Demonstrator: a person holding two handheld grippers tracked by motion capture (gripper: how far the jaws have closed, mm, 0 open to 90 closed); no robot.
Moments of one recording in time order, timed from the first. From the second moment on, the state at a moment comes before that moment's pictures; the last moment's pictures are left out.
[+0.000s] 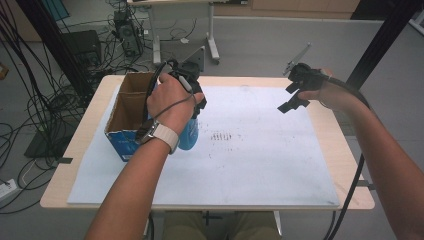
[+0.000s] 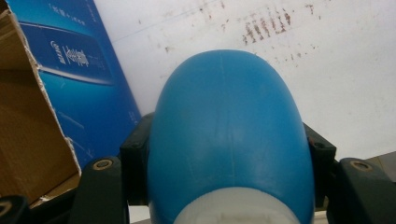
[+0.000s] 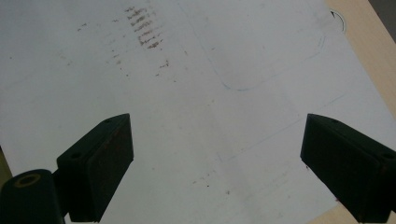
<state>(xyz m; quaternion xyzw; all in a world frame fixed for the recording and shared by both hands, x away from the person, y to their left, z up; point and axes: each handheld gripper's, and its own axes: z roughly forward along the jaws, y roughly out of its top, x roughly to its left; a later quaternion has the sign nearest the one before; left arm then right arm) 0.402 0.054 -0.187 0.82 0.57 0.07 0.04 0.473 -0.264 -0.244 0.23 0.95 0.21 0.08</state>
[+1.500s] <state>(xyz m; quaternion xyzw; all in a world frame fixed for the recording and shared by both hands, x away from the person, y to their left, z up) 0.402 0.079 -0.110 0.77 0.63 0.11 0.04 0.468 -0.263 -0.233 0.22 0.95 0.22 0.09</state>
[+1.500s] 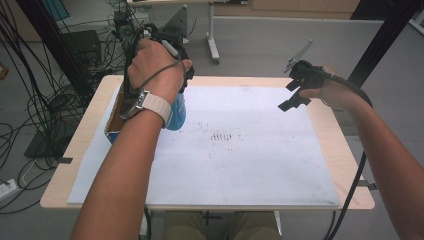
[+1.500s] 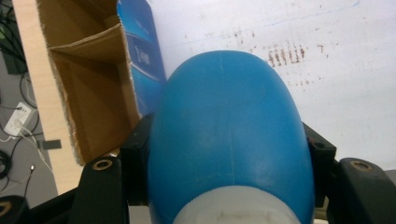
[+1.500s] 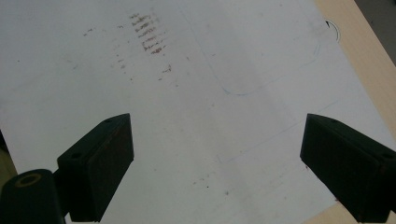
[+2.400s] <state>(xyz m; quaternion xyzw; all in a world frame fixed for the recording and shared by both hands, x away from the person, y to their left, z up) 0.401 0.096 -0.080 0.75 0.65 0.12 0.05 0.466 -0.263 -0.228 0.22 0.95 0.22 0.09</state>
